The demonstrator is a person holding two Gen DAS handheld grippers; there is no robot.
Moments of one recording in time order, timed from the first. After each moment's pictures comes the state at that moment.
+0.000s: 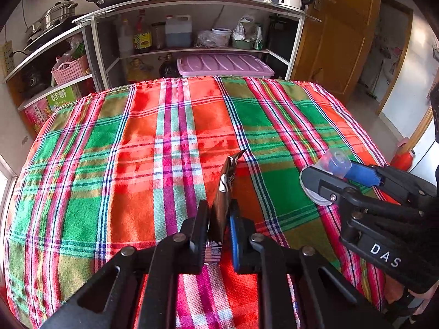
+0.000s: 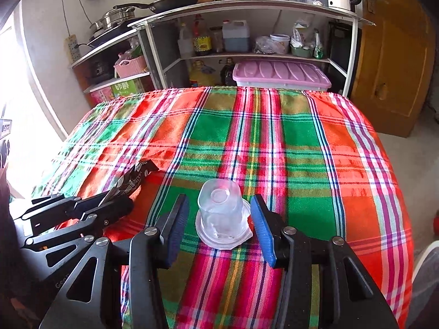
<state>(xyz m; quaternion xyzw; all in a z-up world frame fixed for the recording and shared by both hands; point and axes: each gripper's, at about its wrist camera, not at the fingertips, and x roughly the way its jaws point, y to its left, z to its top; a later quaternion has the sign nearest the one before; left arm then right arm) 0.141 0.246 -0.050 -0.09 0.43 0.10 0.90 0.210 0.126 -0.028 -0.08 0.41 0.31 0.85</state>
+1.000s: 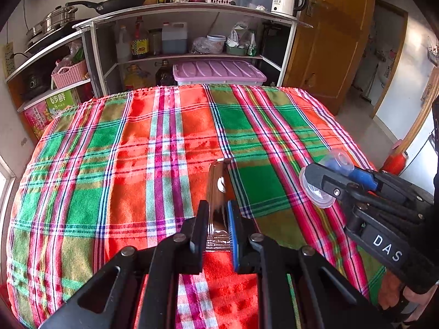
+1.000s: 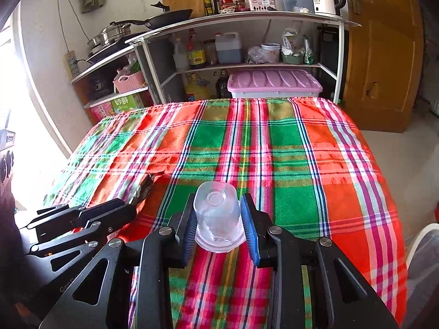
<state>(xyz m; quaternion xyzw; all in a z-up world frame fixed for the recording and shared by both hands) 0.120 0.226 -0.029 -0.09 0.41 0.09 0.90 0.186 0.095 -0.009 -0.04 0.39 0.31 0.87</state>
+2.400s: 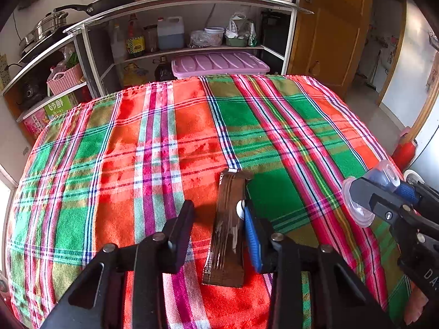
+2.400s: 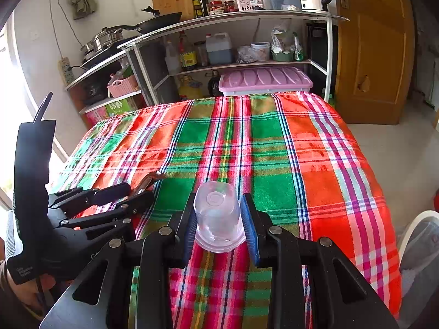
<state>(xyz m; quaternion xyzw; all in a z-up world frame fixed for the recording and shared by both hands) 0.156 0.229 -0.051 -0.06 0.43 0.10 0.90 0.184 0.075 -0.012 -0.03 0.40 0.29 0.87</state>
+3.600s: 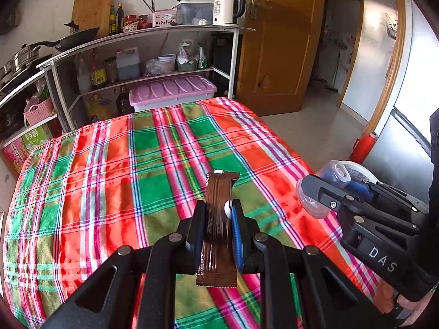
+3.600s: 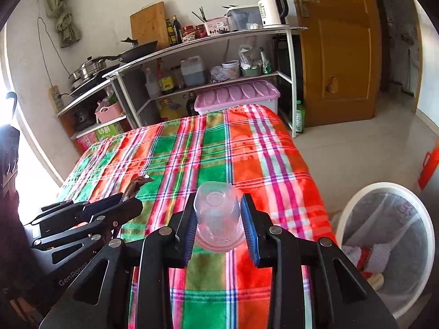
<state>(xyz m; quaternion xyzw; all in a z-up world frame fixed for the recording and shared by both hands) 0.106 0.110 0.010 -0.04 0.38 0.00 0.93 0.140 -0.030 0.025 0.02 0.36 0.24 0.90</state>
